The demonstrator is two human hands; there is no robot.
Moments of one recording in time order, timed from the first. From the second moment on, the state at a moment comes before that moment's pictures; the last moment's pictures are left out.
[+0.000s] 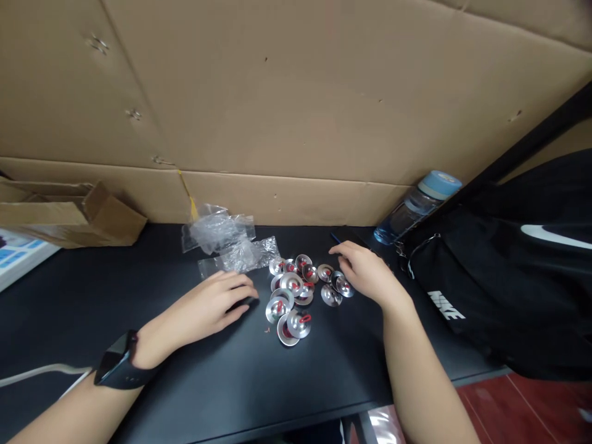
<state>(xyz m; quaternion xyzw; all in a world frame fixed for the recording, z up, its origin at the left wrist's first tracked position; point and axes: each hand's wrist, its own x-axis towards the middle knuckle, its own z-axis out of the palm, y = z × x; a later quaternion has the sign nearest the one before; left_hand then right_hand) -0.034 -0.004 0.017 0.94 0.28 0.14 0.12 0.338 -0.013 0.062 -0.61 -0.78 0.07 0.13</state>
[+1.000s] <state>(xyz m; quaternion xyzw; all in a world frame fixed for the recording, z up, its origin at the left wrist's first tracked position) -0.038 0.005 0.006 0.93 0.32 0.12 0.09 0.446 0.007 0.025 -0.72 -0.68 0.13 0.08</state>
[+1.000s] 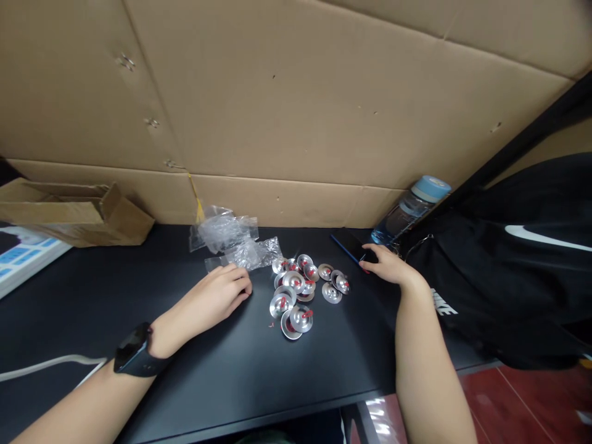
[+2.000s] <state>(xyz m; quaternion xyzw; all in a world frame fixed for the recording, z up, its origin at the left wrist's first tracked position) -0.029 0.000 0.016 0.93 0.28 0.18 0.14 0.252 -0.024 0.032 -0.35 -0.90 0.19 0.16</state>
